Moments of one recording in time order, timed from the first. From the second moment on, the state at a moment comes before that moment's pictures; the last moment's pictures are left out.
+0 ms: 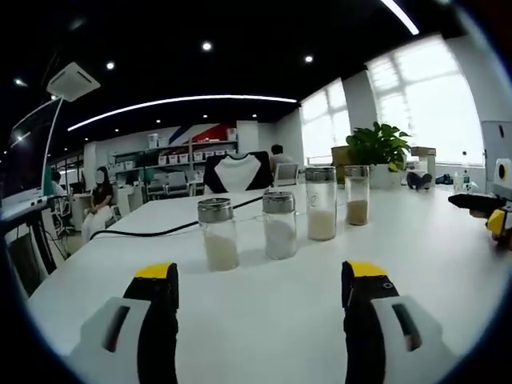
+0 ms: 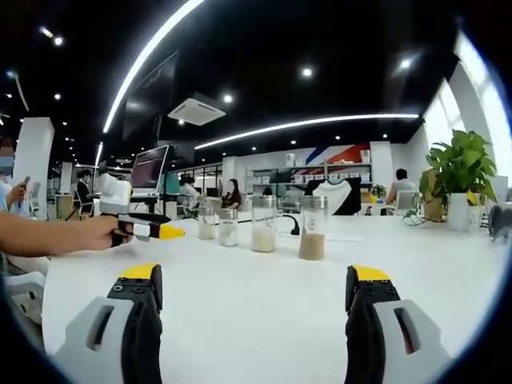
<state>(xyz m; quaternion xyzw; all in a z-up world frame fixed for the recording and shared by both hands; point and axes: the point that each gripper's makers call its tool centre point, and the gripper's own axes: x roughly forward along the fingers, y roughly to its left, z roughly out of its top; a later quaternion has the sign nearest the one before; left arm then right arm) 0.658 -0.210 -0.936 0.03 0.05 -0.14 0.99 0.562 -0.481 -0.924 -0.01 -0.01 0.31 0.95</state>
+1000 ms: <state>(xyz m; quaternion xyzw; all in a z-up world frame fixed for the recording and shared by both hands) 0.740 -0.186 -0.934 0.02 0.00 -0.06 1.00 0.564 -0.478 -0.927 -0.03 0.00 0.31 0.95</state>
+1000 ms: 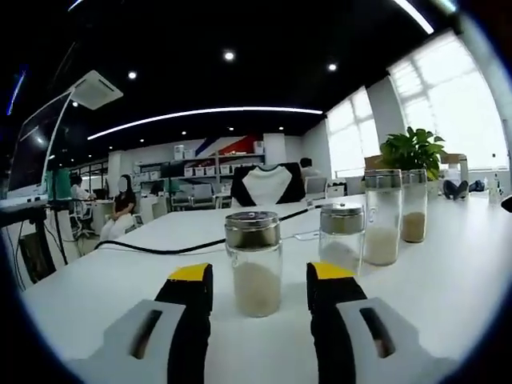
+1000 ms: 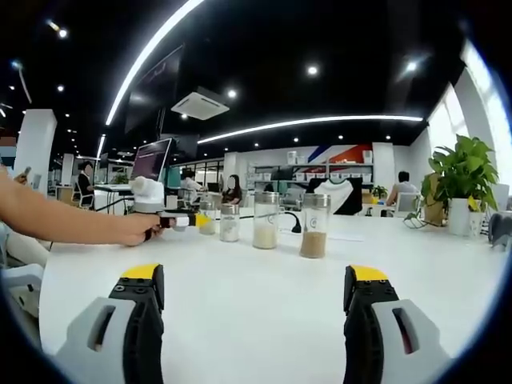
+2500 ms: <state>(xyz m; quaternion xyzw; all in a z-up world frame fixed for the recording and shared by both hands) 0.760 -0.183 -0.946 0.06 0.04 -0.05 1.00 0.560 -0.473 -0.927 -0.03 -0.01 0.33 0.94</state>
